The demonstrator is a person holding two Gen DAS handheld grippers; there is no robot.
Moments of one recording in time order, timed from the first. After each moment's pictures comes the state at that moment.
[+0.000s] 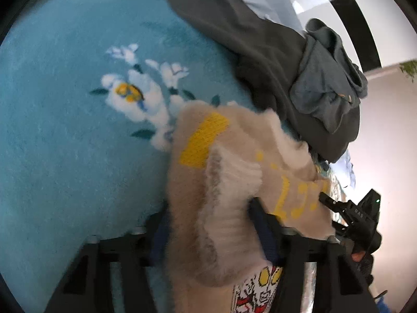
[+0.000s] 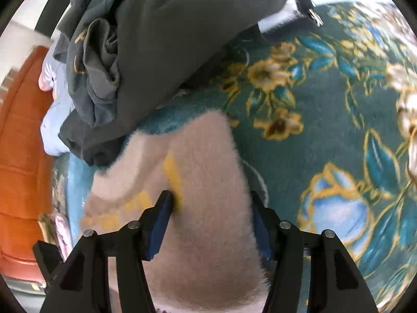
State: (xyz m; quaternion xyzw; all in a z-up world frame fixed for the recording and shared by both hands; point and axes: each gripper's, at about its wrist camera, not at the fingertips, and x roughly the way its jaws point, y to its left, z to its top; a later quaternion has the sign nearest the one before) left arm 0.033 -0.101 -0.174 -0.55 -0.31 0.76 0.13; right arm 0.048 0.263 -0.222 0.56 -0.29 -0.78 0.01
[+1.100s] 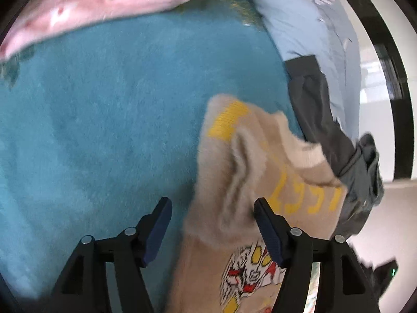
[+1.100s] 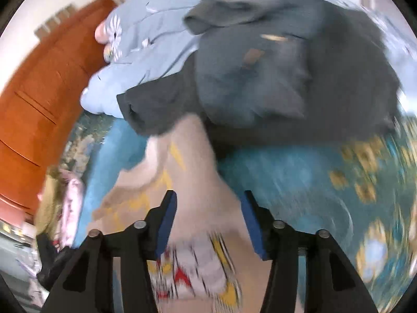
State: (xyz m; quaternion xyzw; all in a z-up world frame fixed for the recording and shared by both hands) left arm 0.105 -0.214 -0.148 -0.51 -0.44 0.74 -0.09; right arm 0.049 0.135 -0.128 0.52 -0.16 -0.83 0.12
